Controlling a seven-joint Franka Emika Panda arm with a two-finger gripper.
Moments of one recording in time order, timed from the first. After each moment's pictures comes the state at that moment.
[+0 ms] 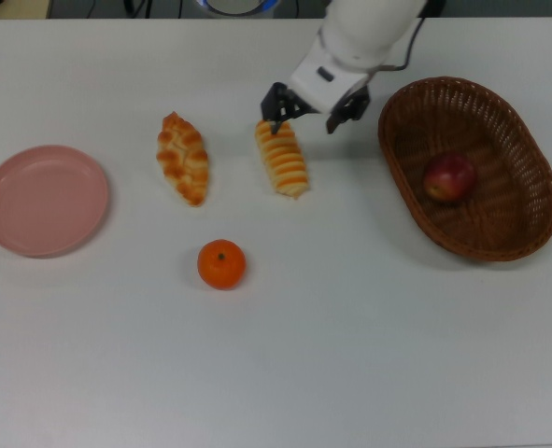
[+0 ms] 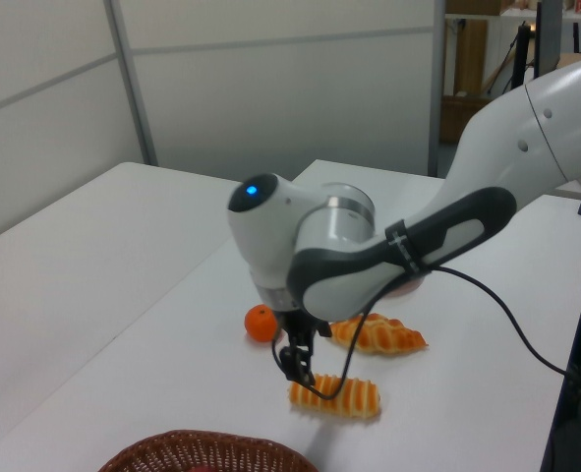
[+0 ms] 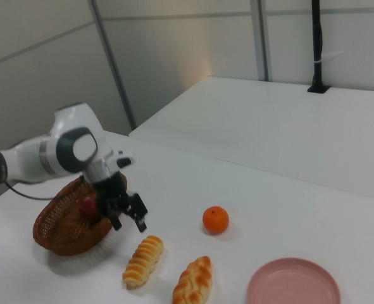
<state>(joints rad) 0.40 0.15 -0.03 -1.95 -0.23 1.97 0.24</state>
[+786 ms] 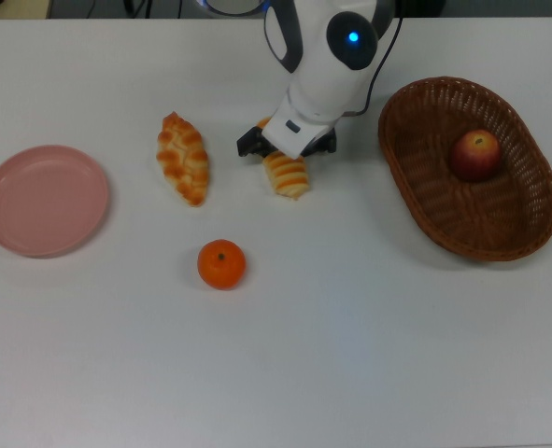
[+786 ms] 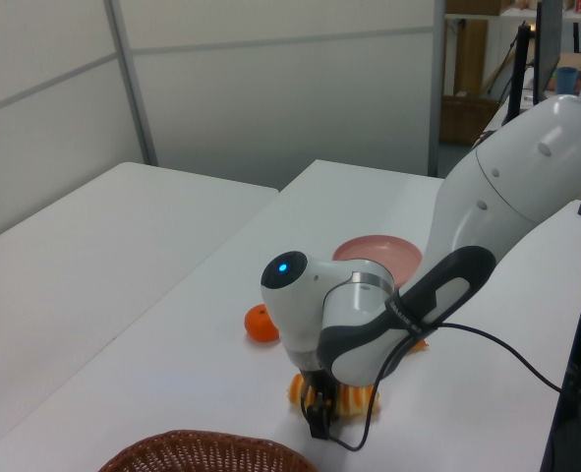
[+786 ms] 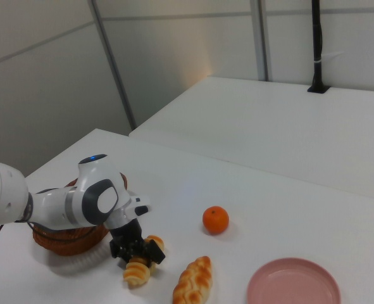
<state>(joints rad) 0.41 0.27 -0.09 -2.12 -0.23 2.25 0.24</state>
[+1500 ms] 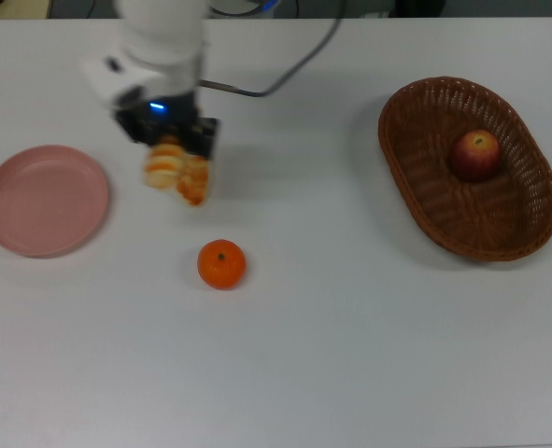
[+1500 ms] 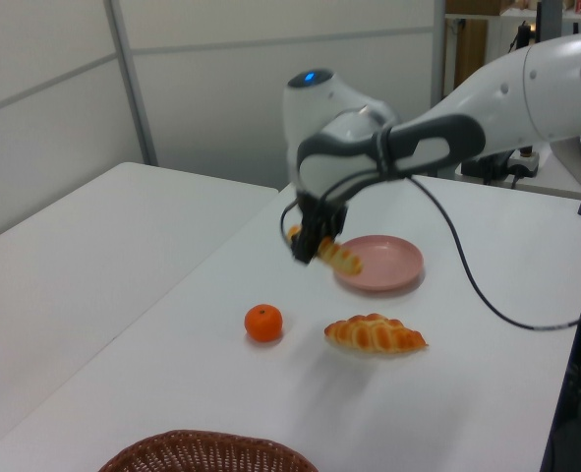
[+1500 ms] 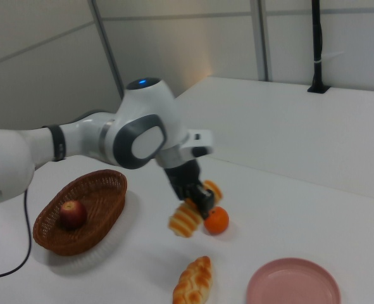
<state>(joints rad) 0.41 0.20 -0.46 -1.76 -0.02 2.04 0.09</state>
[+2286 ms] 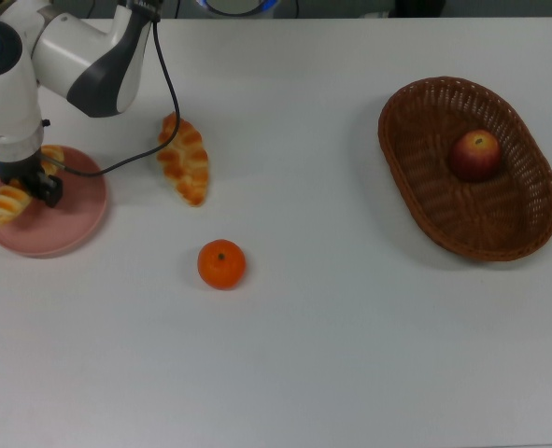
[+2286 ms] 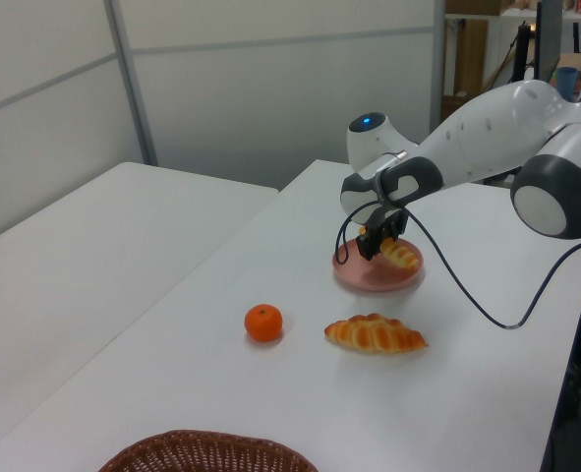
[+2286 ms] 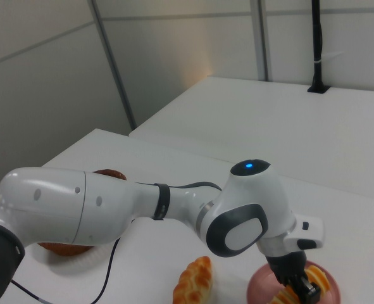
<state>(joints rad) 0.15 0.55 -0.56 -1.71 0.04 2.29 -0.02</state>
